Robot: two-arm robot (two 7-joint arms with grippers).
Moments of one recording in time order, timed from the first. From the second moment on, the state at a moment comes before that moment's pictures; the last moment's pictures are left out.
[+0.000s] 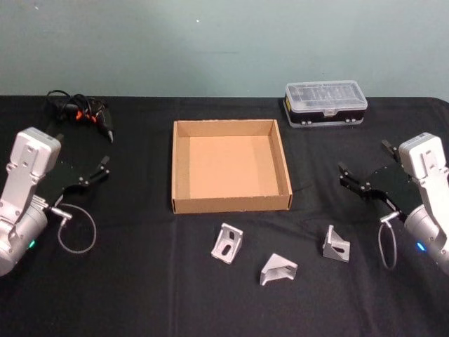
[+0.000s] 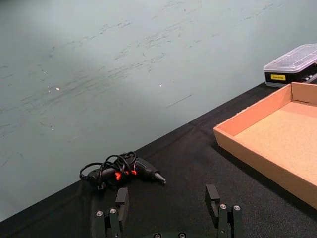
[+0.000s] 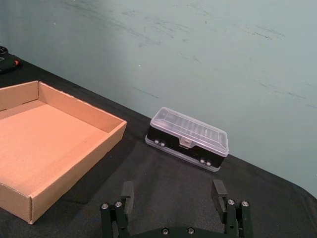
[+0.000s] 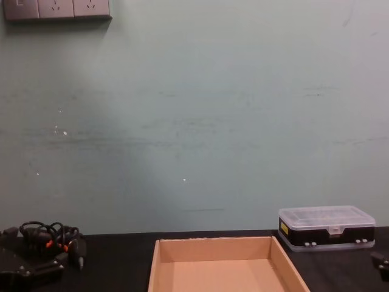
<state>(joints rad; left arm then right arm) -0.20 0.60 0.45 -1.41 -0.25 -0.12 0.03 0.20 0.60 -0.45 -1.41 0.25 -0.12 -0.03</state>
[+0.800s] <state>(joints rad) -0.20 0.60 0.45 -1.41 -0.25 -0.12 0.03 0.20 0.60 -0.45 -1.41 0.25 -0.12 -0.03</state>
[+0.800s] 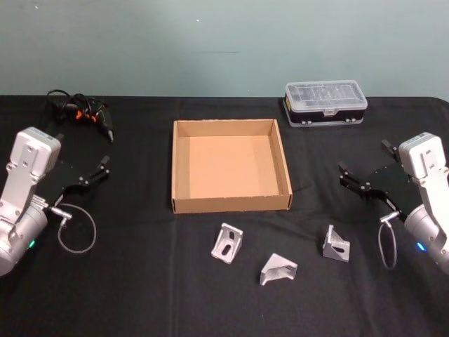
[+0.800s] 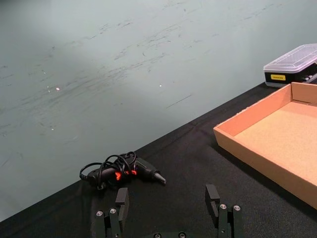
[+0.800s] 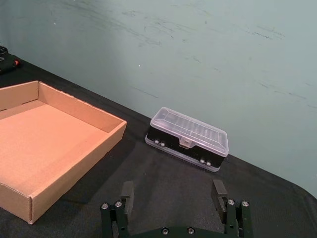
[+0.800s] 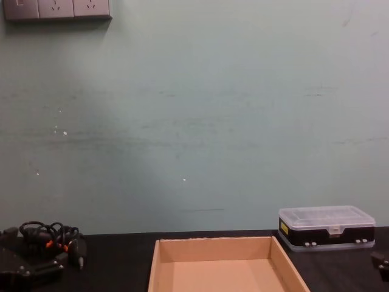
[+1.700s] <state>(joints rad) -0.20 0.60 0.45 -1.41 -0.25 -0.12 0.03 0.20 0.60 -0.45 -1.41 0.25 -0.13 -0.02</state>
